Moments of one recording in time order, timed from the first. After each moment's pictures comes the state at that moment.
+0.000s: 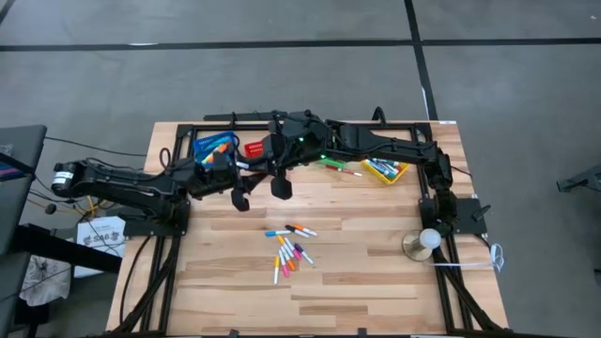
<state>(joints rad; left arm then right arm) -0.02 0.98 0.53 0.66 -0.25 -0.02 -0.06 2.01 2.22 -0.61 -0.16 -0.18</state>
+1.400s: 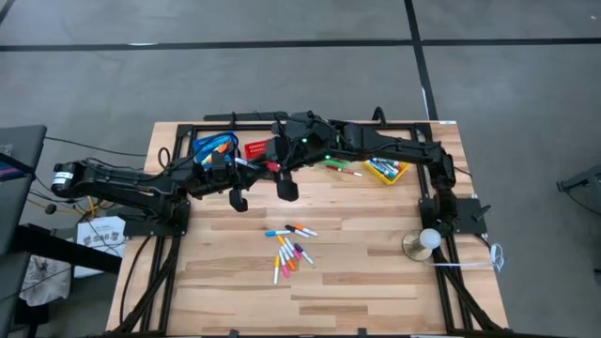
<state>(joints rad) -0.02 0.98 0.53 0.69 -0.21 -0.04 -0.05 1.98 2.22 -0.69 -0.16 -0.22</state>
